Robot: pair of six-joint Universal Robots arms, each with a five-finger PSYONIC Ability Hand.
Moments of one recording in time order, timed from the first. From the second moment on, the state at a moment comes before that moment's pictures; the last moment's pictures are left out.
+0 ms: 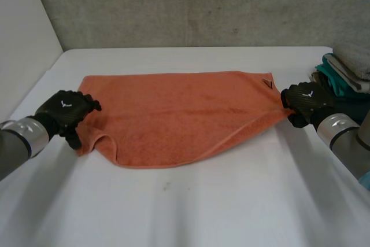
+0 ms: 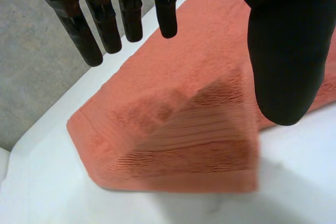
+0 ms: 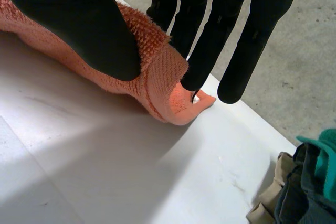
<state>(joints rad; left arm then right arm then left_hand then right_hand) 4.71 -1.90 -1.72 3.21 -1.13 3.78 1.66 -1.07 1.63 -0.35 1.21 2.69 0.35 0.34 0.34 0.33 0.15 1.04 1.17 1.19 1.20 1.02</state>
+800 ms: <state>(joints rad) 4.59 -2.13 -1.68 3.59 -1.57 3.75 1.65 -1.06 1.63 -0.33 1.21 2.65 0.62 0.62 0.62 0.62 0.44 1.04 1.17 1.19 1.20 1.02</state>
